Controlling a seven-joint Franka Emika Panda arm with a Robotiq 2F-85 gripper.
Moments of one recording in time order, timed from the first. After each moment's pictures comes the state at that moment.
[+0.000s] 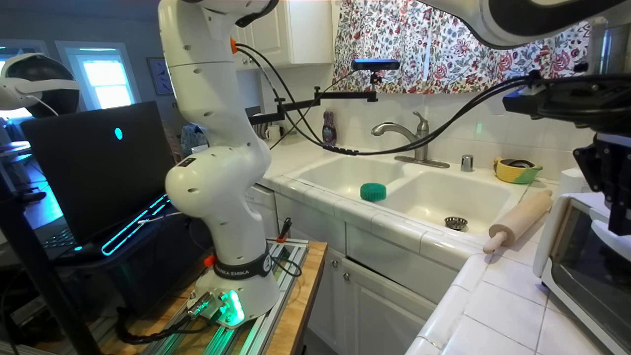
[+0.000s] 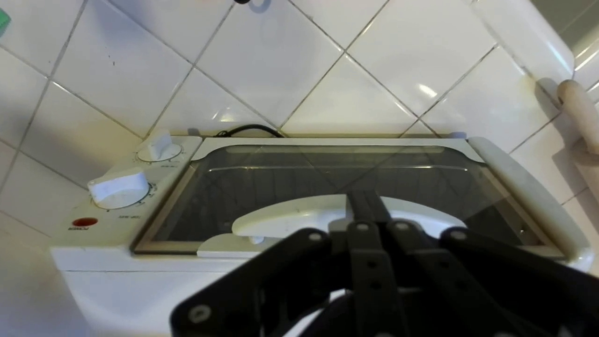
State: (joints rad) arm -0.06 -0.05 -0.10 -2.03 -0.01 2.18 -0.30
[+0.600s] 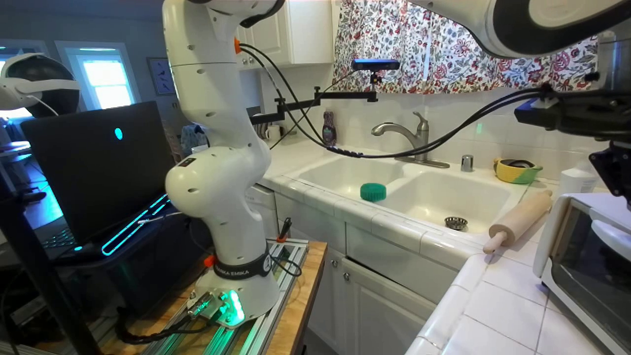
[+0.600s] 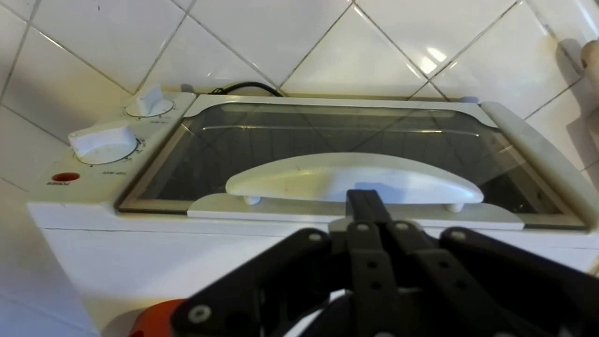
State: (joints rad) arm -0.06 -0.02 -0.09 -2.04 0.02 2.29 -0.34
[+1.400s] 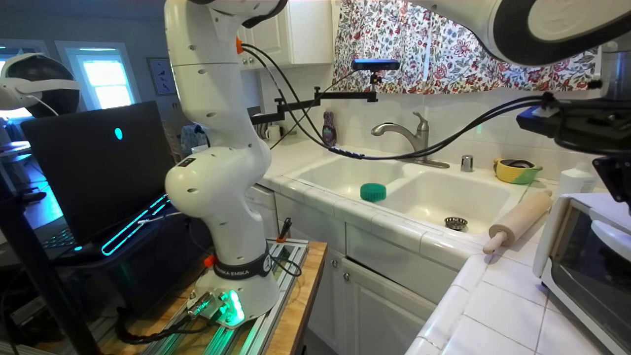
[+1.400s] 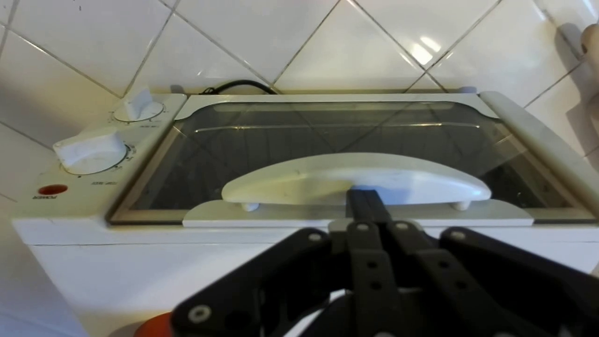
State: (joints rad) arm -0.07 0.00 -0.10 -2.04 0.07 2.31 -0.35
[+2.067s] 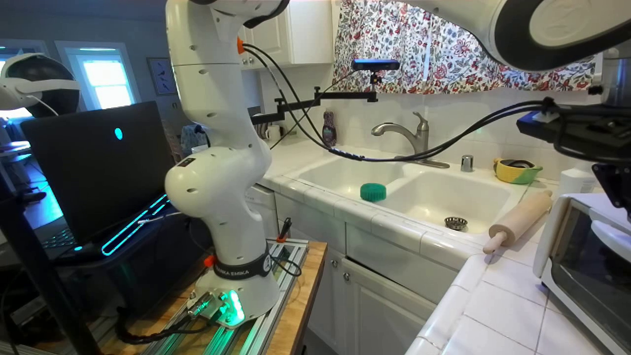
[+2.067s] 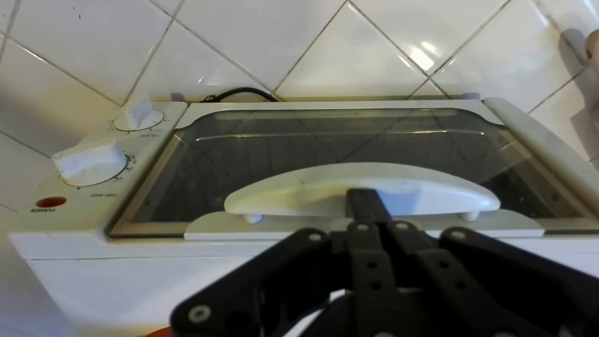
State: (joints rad) arm -0.07 0.01 -0.10 -2.04 0.07 2.31 -0.35
